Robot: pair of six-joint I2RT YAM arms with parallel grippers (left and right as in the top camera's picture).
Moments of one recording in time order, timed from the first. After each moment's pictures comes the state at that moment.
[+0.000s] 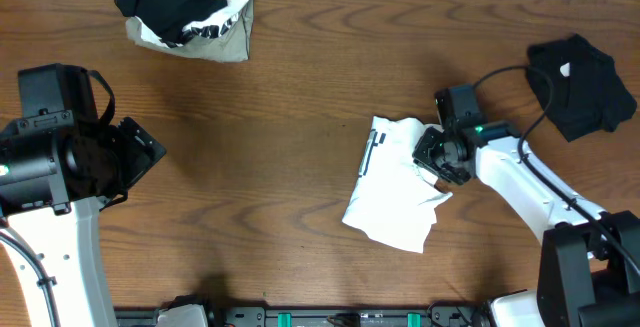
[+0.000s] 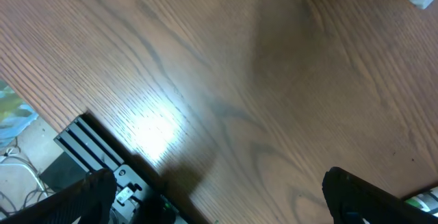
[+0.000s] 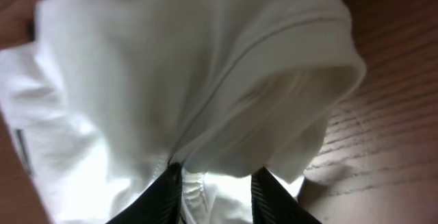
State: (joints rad) left arm 0.21 1.26 1.63 -1.63 -0.14 -0.61; right arm 0.24 1.61 0.91 -0.60 -0.10 0.82
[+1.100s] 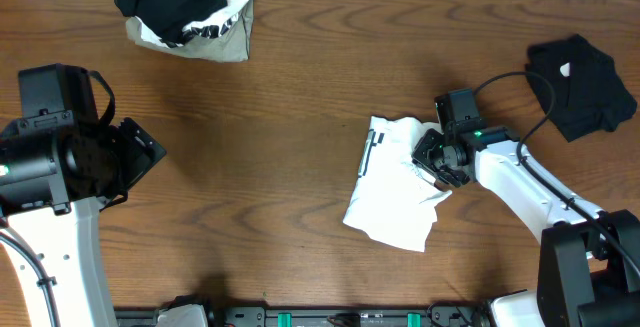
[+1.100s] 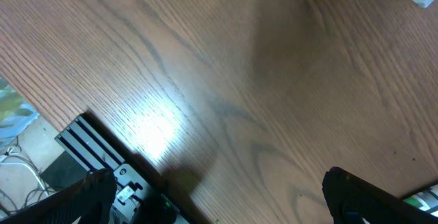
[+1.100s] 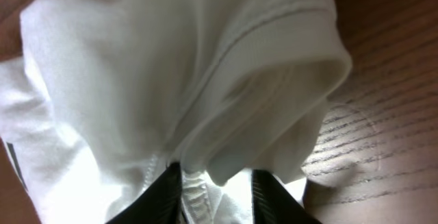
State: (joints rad) left arm 0.21 1.26 1.63 -1.64 -0.14 -0.61; right arm 0.25 1.61 0.88 -0.56 -0.11 0.86
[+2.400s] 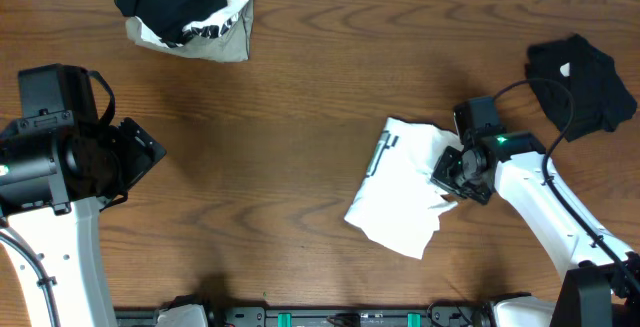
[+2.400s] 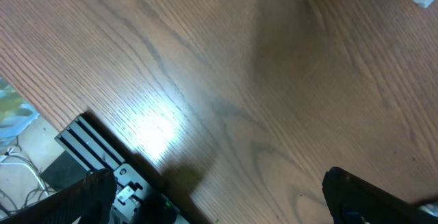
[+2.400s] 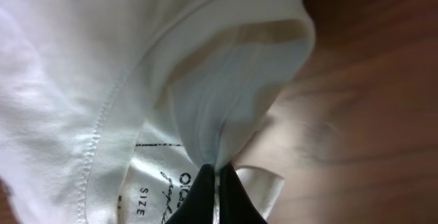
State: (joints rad) left arm 0.21 1.26 1.63 -1.64 -0.14 -0.61; right arm 0.19 1.47 0.89 -0.86 -0.03 0.72
